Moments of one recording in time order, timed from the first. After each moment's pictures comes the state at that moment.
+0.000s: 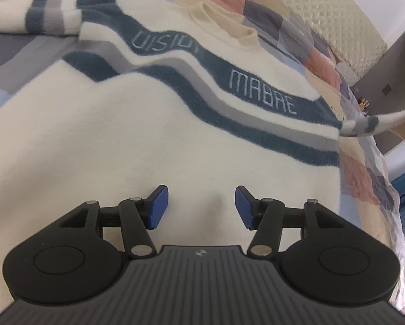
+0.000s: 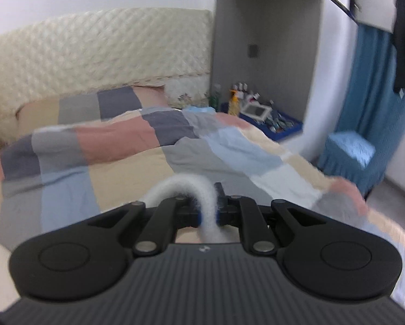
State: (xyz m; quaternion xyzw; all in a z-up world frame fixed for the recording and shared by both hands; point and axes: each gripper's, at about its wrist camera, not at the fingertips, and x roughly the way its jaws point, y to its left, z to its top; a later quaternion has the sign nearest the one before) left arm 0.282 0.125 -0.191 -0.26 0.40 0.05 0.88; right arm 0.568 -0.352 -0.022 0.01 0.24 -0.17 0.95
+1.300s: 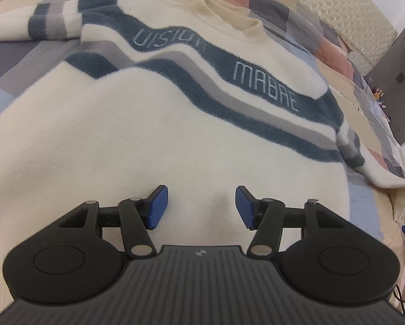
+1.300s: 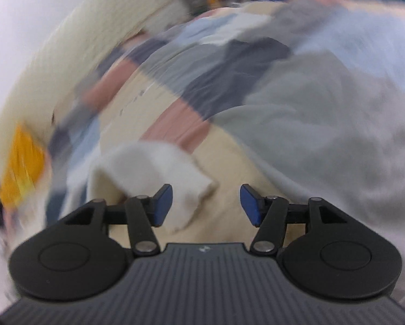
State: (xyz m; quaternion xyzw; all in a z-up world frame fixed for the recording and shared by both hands) left arm 0.285 0.107 -0.192 -0.23 0.41 0.08 0.88; right arm 0.376 -0.571 -0.223 0.35 0.31 -0.02 0.89
